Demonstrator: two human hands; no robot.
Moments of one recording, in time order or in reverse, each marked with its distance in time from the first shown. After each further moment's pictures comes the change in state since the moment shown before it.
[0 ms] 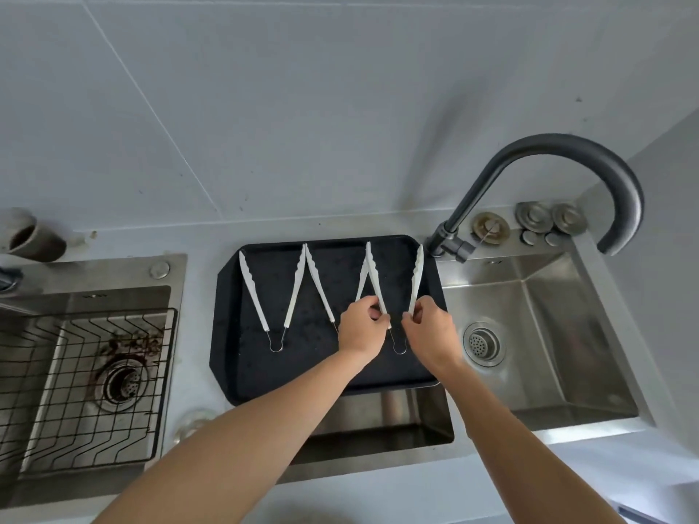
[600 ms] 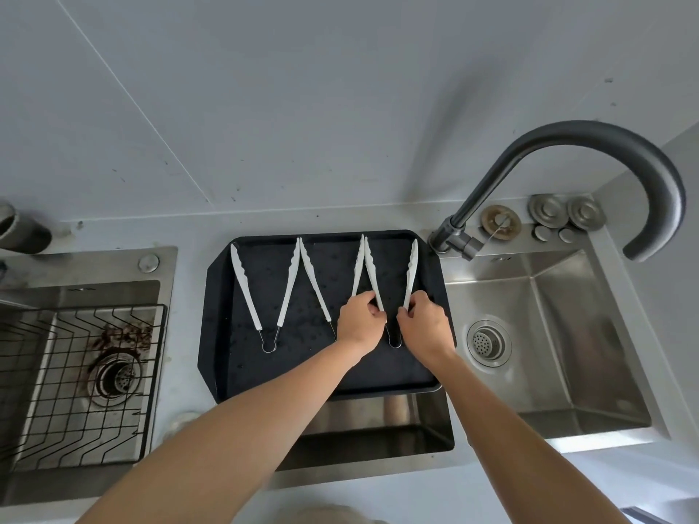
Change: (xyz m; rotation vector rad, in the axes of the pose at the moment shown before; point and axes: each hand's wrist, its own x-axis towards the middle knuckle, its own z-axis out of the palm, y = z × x) left_hand 0.035 -0.019 0.015 0.038 -0.030 -0.028; right_hand 0.029 0.006 0.018 -0.031 -0.066 -0.019
